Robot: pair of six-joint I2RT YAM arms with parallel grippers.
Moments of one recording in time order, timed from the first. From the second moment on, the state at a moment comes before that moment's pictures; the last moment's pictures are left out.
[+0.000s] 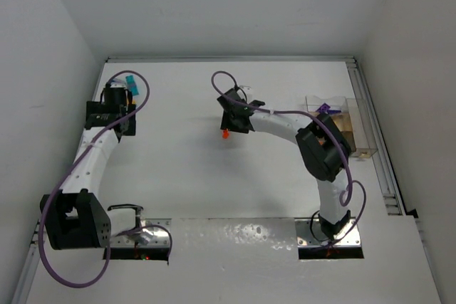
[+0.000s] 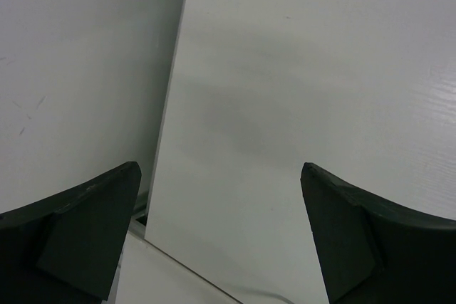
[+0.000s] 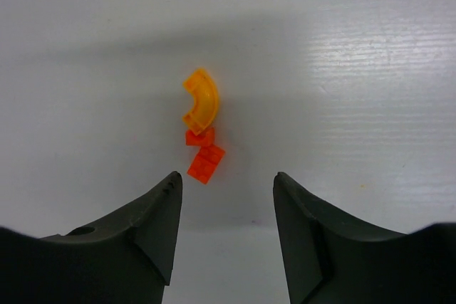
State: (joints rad) left arm 0.07 1.21 0.97 -0.65 -0.53 0.12; right arm 0.71 2.01 1.42 -0.41 0.31 0.74
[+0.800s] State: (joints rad) left arm 0.07 1.21 1.00 -0.65 -0.43 0.10; right arm 0.79 2.19 1.54 -0.44 0.41 0.97
